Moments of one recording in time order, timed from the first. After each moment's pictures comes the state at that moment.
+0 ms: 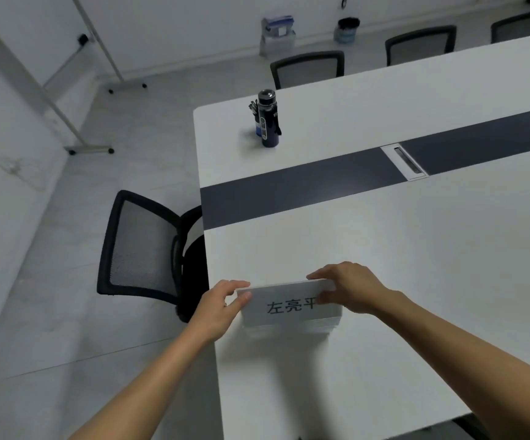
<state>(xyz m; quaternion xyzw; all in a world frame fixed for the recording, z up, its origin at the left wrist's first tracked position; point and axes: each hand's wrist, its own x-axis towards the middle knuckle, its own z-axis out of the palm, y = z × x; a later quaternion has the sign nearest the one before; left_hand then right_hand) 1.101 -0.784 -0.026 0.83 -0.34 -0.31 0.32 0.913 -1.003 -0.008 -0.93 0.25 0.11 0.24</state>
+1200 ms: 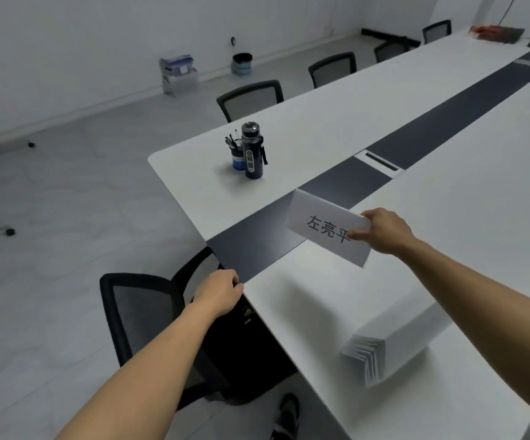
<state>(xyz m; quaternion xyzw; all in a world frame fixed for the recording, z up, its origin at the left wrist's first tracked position) 1.405 -0.840 -0.029 0.80 -0.55 -0.25 0.05 1.108 -0.999 0.041 -0.74 0.63 -0.07 0.24</state>
